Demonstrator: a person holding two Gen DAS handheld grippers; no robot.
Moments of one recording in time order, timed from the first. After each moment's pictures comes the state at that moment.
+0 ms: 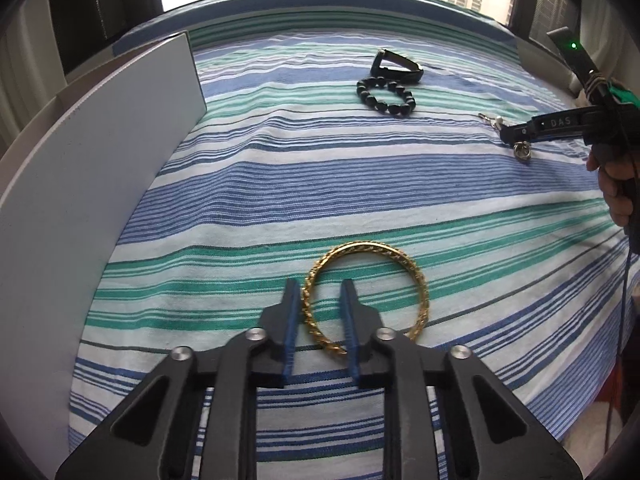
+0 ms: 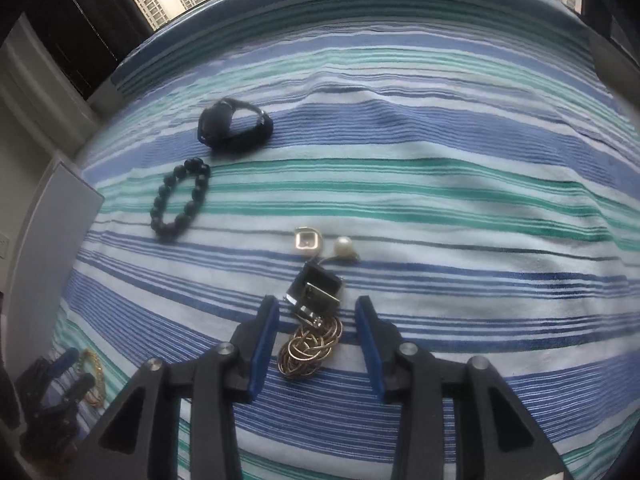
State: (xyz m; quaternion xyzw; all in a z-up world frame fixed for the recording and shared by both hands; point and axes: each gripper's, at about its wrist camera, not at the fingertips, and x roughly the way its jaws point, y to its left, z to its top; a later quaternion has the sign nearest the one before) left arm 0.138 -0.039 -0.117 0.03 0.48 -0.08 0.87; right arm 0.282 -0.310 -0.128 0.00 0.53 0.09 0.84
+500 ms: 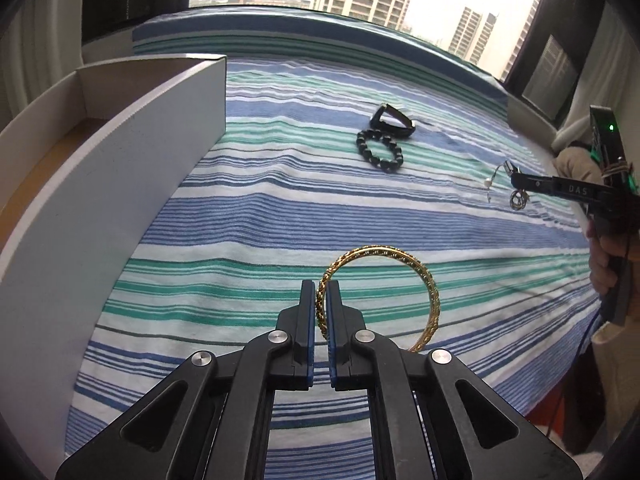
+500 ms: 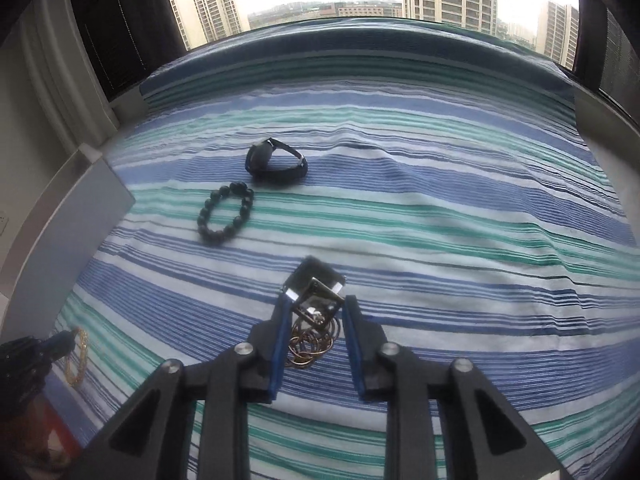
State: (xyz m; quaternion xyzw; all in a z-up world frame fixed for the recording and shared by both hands) left arm 0.125 -0.001 -0.067 -0.07 0.45 -0.10 0.88; right arm 0.231 -0.309 -0.062 0.02 0.47 0.11 0.88
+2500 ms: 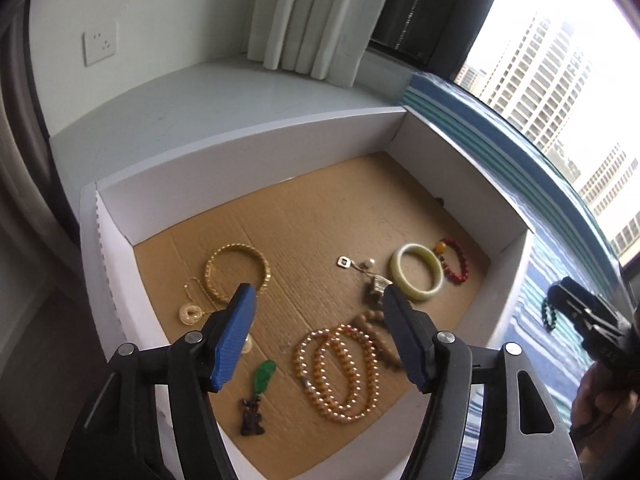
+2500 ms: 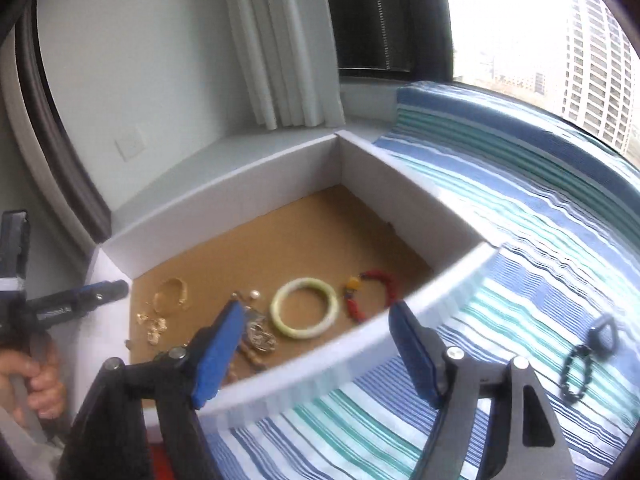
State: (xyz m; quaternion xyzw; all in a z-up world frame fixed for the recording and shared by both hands) left arm 0.045 0.277 -0.006 -0.22 0.39 0.19 0.87; right arm 0.202 0.049 -0.008 -0.09 0.38 0.34 0.85
